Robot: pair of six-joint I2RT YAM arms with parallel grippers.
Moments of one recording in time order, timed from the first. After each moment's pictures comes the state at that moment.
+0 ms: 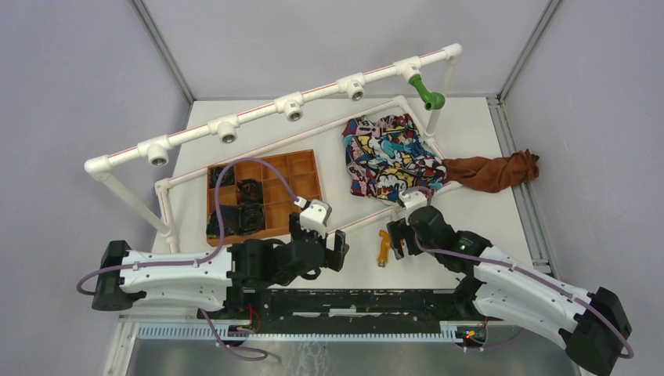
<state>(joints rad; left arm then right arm) -1.43 0.97 0.74 -0.44 -0.71 -0.72 0.82 0.82 0.46 -0.46 0.22 0.34</state>
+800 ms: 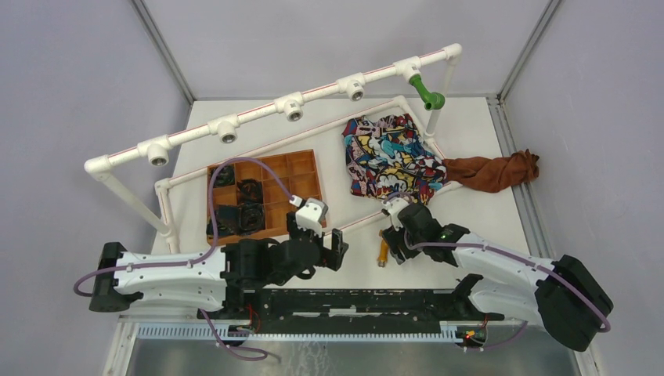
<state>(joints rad) -1.43 0.93 0.74 -0.44 -0.70 -0.72 0.76 1.08 0.43 -0.34 0.05 0.12</state>
